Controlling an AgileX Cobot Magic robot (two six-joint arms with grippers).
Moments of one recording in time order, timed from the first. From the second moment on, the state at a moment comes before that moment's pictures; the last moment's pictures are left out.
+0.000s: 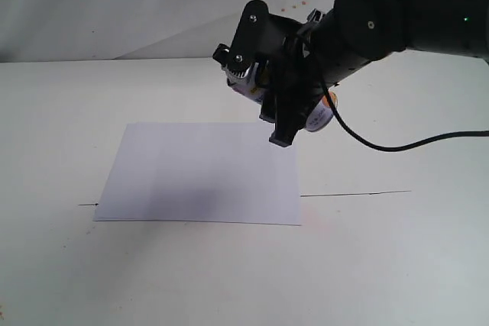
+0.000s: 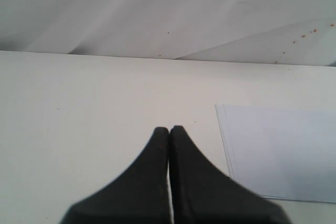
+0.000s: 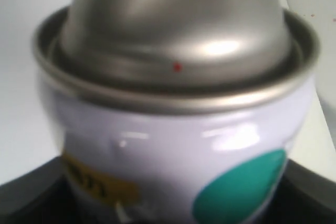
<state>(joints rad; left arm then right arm) 0.03 0.00 0.00 -0.02 0.28 -0.05 0.44 1.77 -1.33 -0.10 0.56 -0.68</state>
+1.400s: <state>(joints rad) 0.03 0.00 0.00 -0.02 0.28 -0.05 0.54 2.21 -1.78 -0.29 1.01 -0.71</state>
